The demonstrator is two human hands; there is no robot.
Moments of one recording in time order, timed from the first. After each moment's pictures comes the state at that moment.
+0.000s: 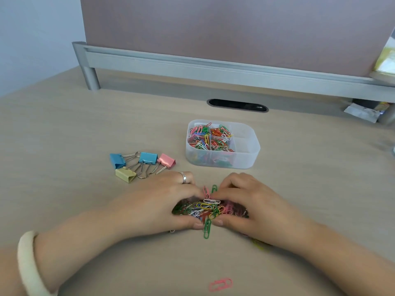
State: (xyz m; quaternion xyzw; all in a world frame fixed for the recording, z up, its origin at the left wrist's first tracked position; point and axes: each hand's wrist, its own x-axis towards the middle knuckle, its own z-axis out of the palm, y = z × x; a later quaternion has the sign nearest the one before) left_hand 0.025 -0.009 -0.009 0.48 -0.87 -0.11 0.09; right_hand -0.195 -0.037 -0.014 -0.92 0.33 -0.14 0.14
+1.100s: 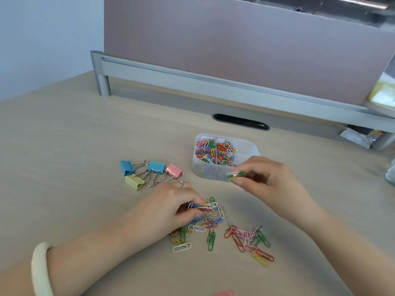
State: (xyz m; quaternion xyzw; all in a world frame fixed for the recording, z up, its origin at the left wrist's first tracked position) left_hand 0.023 -0.004 -0.017 0.49 -0.81 -0.17 0.28; right_hand -0.189 -0.061 0.028 -0.83 0.38 -0.31 0.25
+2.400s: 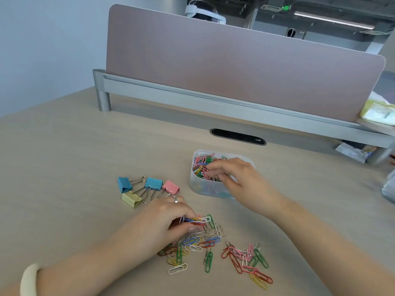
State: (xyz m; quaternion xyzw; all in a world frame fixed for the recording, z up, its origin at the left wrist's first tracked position) left_hand 0.032 -0.010 -0.024 0.48 -0.80 -0.15 0.32; right_hand -0.161 -0.105 0.023 -0.90 0.36 -0.23 0.12
